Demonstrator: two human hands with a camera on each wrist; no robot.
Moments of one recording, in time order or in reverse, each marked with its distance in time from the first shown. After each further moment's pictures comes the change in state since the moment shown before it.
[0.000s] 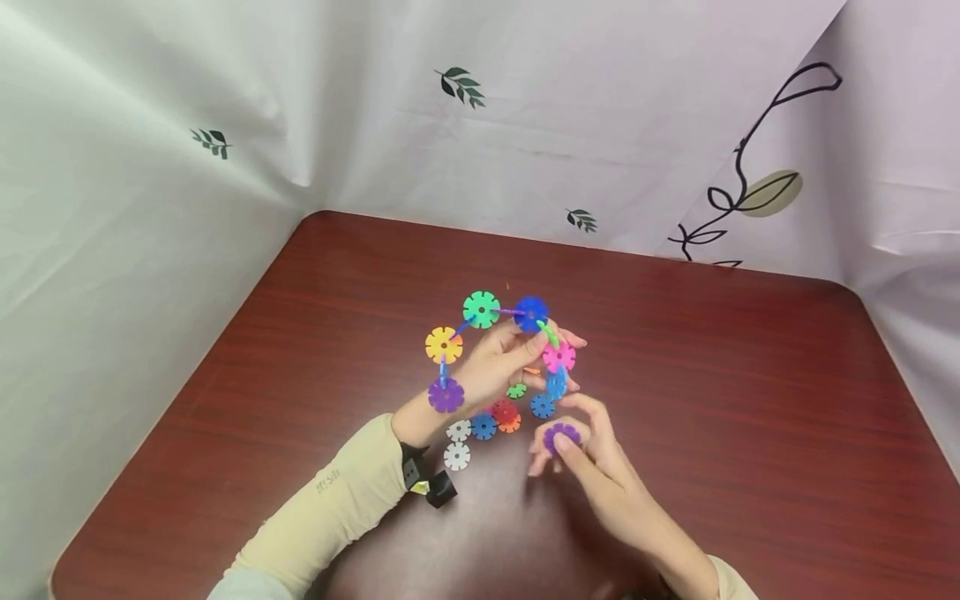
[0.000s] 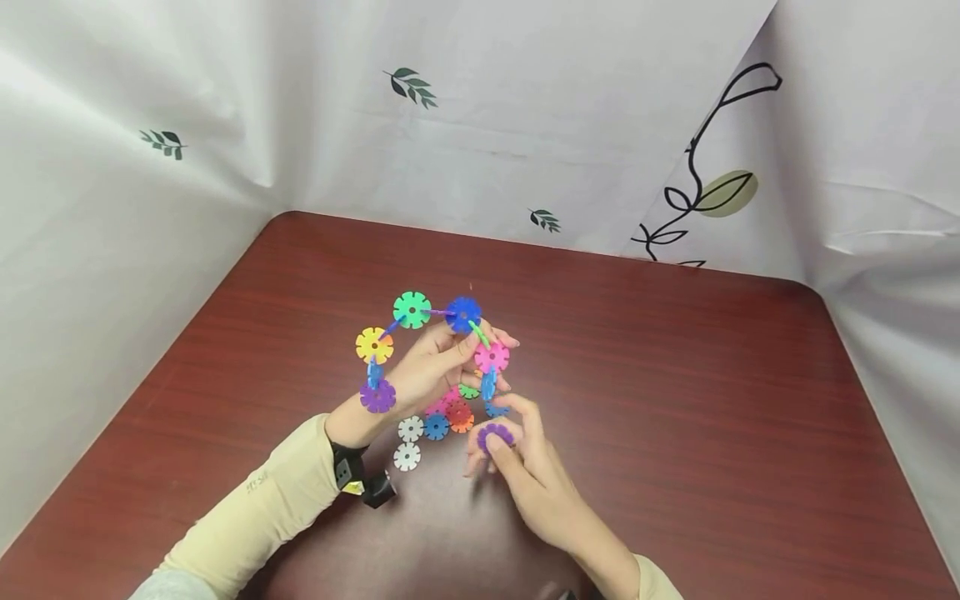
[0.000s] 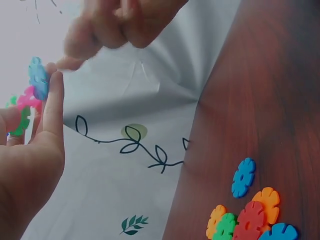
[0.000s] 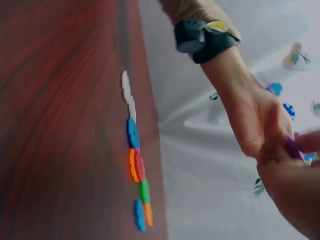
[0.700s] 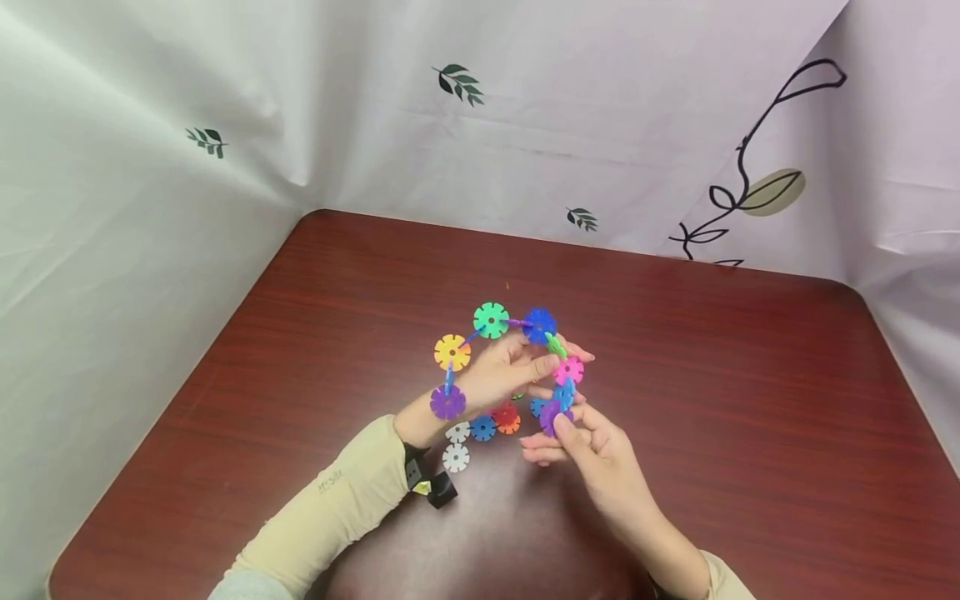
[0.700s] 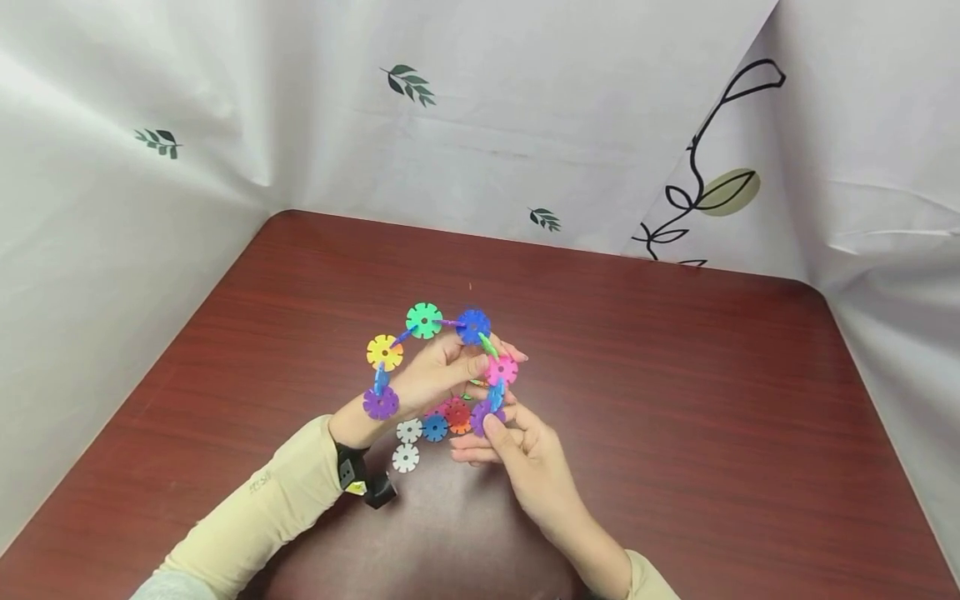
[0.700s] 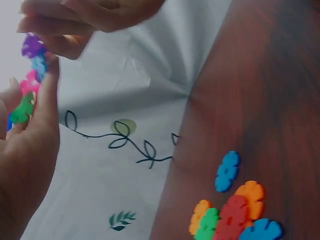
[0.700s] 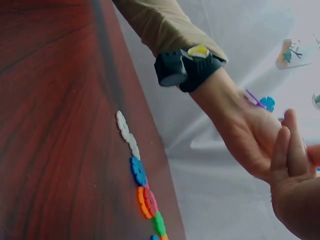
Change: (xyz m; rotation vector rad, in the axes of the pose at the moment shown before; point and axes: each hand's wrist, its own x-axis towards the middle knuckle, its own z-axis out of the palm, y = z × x) left_hand 0.005 -0.011 -0.002 0.036 -0.058 -0.086; right_hand 0.009 -0.003 0.004 0.141 0.169 0.327
